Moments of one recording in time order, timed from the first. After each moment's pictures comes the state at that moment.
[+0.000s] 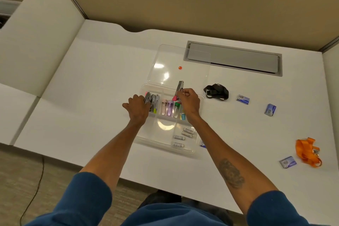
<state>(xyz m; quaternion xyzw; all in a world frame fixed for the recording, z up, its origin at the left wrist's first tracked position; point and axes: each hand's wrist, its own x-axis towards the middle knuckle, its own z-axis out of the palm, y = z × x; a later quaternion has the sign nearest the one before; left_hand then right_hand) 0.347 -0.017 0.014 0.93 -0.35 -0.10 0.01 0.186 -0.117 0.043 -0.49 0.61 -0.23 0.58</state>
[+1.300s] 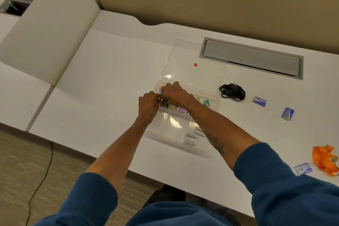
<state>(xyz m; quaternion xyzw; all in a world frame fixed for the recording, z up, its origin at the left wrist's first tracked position) 0.370 0.003 0.012 0.88 -0.46 -0.11 0.03 0.282 -0.116 0.032 -0.98 0.11 0.15 0.06</state>
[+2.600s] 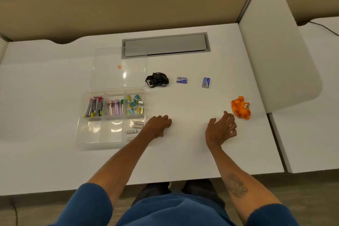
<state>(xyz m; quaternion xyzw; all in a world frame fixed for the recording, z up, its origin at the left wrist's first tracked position) 0.090 -0.055 0.010 0.54 -0.77 -0.25 -0.21 -0.145 -0.070 -0.009 -0.45 0.87 -0.14 0.16</state>
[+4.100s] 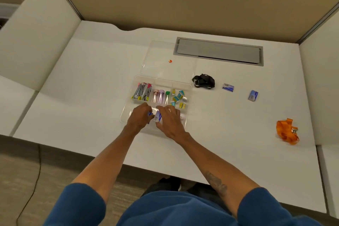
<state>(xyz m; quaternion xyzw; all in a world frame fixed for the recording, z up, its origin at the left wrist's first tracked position) 0.274 0.049 0.032 0.82 -0.51 -0.24 0.08 0.124 0.001 0.019 -0.87 0.37 -0.08 0.31</state>
